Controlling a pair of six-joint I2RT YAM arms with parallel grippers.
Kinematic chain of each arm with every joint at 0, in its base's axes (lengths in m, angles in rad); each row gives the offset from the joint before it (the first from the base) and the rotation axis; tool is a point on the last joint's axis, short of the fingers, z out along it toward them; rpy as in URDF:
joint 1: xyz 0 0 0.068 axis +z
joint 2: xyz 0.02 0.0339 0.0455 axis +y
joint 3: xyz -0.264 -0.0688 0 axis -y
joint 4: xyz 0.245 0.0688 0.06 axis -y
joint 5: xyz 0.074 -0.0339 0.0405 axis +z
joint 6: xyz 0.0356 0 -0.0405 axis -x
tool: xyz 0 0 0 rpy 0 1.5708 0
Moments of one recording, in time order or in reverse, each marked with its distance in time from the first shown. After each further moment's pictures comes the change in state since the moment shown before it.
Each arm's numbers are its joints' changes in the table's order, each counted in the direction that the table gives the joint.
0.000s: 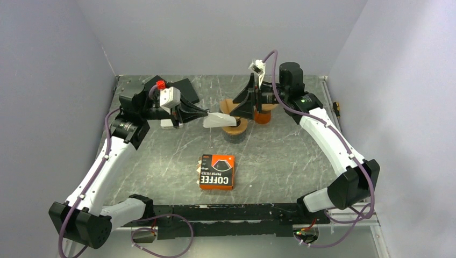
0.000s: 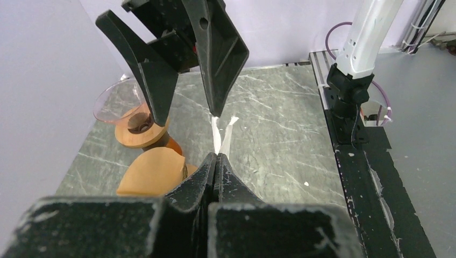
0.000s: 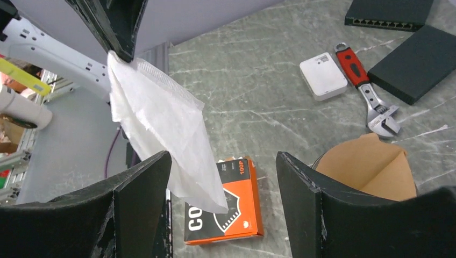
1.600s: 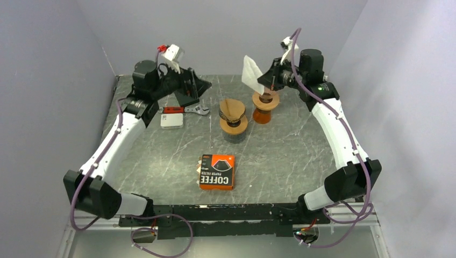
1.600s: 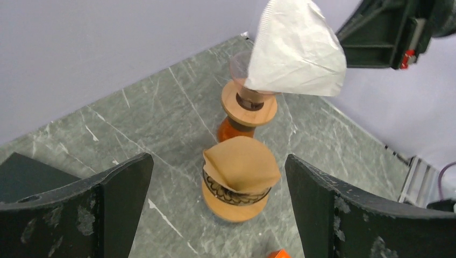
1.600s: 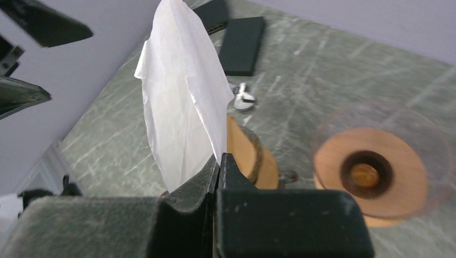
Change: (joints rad) left arm 0.000 0.206 0.153 -0.014 0.639 0.367; right arm -0.155 0.048 0.154 -0.113 -0.447 -0.160
